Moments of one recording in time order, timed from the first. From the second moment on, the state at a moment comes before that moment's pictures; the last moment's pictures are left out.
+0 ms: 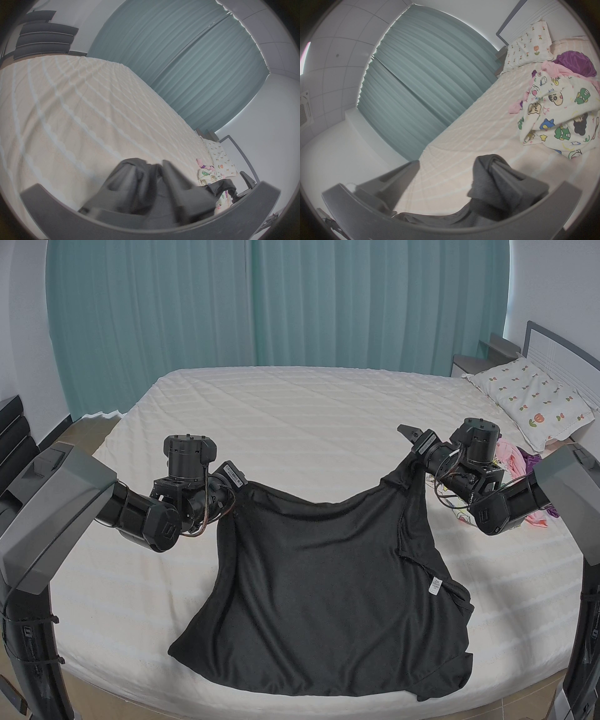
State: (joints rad) left arm -0.34 2.19 -1.30 -0.58 0.12 -0.82; right arm 0.25 2.23 -1.34 -0.89 -0.01 0.78
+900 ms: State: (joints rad) left arm -0.23 2.26 -1.37 -0.57 0.19 -0.80; right arm 0.09 2.38 -1.33 -0.84 -0.01 0.64
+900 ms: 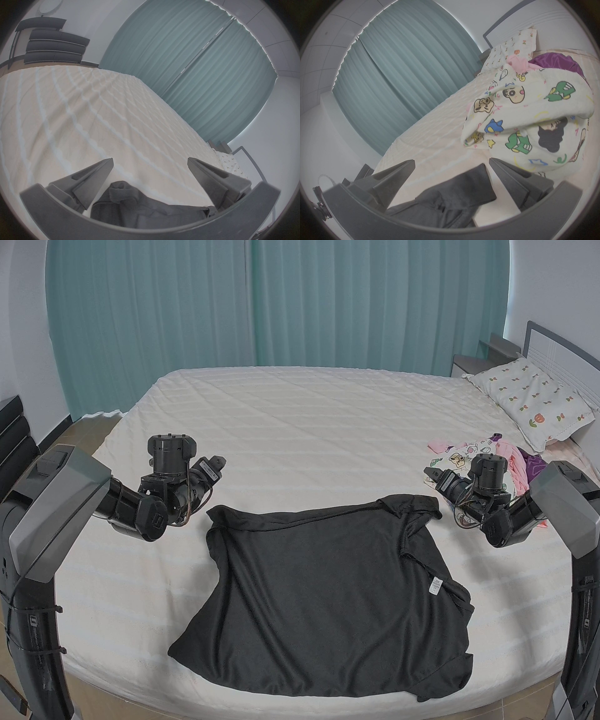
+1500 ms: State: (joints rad) left arm -0.33 2.04 -0.87 -0.71 0.17 -0.92; right arm 0.23 2.23 -0.92 -0.95 0.03 0.56
